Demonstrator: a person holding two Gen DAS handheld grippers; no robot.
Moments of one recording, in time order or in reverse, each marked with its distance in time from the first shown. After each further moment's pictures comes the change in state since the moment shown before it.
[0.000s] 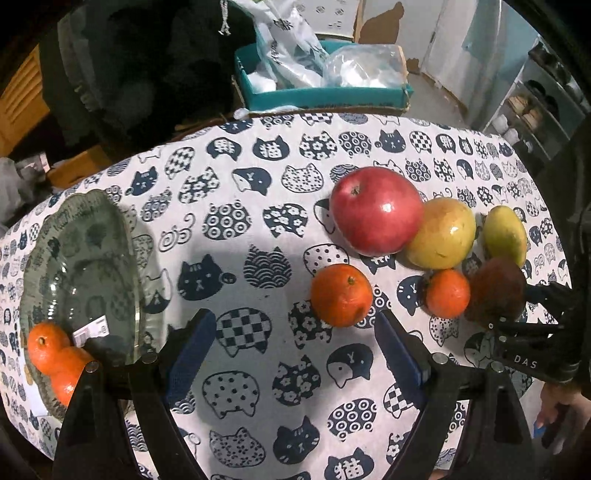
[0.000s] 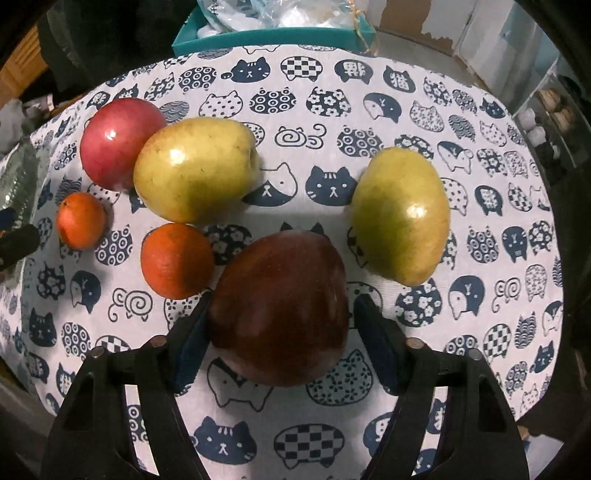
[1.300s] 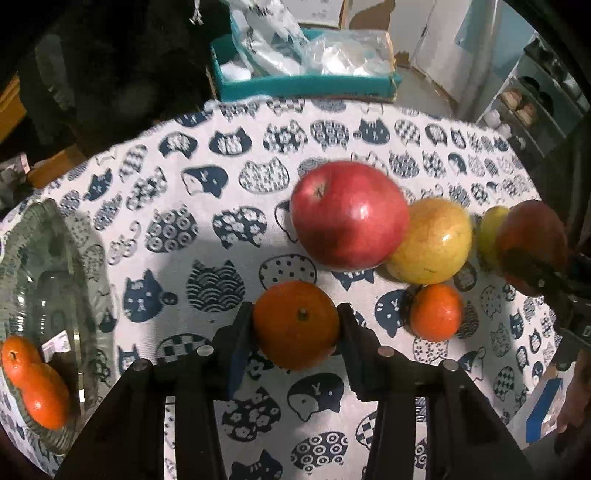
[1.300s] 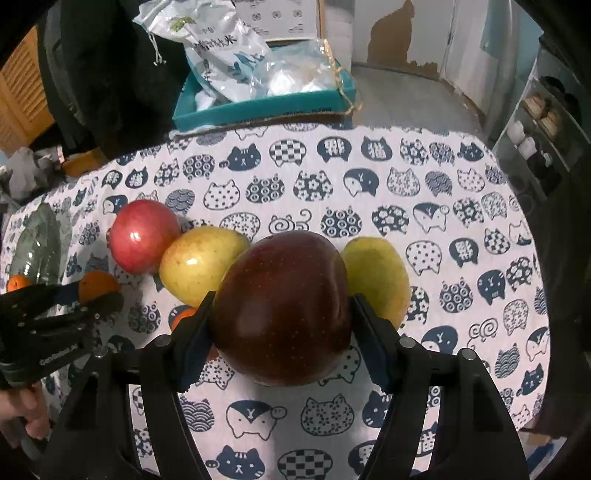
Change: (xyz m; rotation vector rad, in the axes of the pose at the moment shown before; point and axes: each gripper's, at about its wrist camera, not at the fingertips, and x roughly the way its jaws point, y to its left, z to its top) left arm 0.023 -0.022 0.014 0.000 0.009 -0.050; right arm -0.049 -0.018 0.028 0.060 -0.187 0.033
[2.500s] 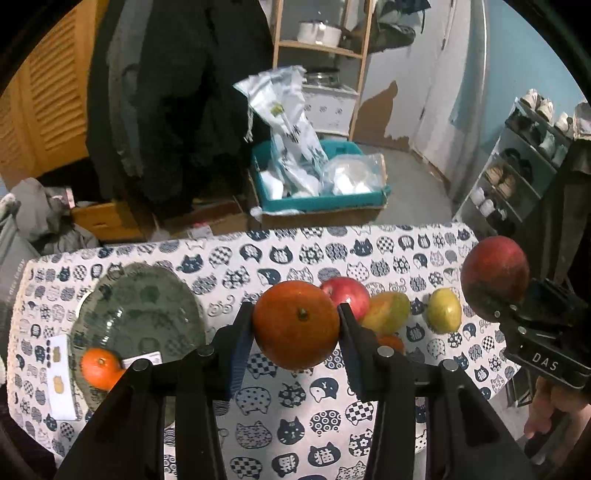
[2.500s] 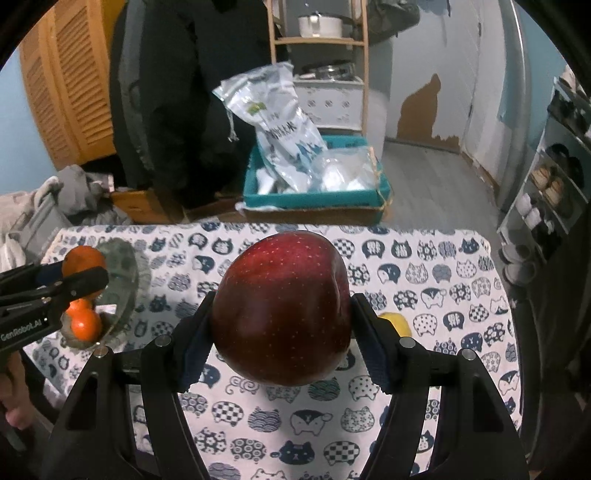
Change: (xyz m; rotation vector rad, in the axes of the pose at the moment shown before) left arm -0.166 0.032 -0.009 -0.063 -0.323 0.017; right arm -0.117 0.060 0.013 -0.115 -0.258 0.082
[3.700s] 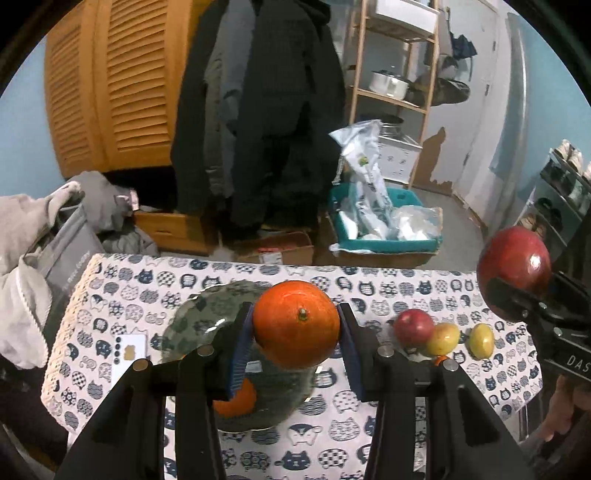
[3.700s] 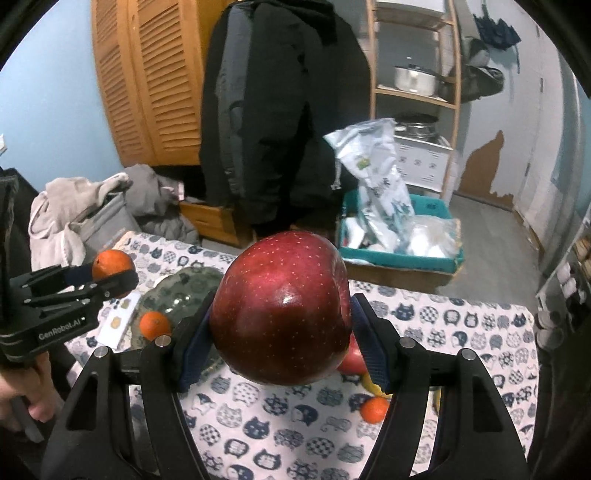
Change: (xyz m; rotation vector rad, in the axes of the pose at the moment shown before) left arm -0.073 0.114 -0.003 -0.123 -0.120 0.142; right arm -0.028 0.127 0.047 -0.173 -0.093 0.179
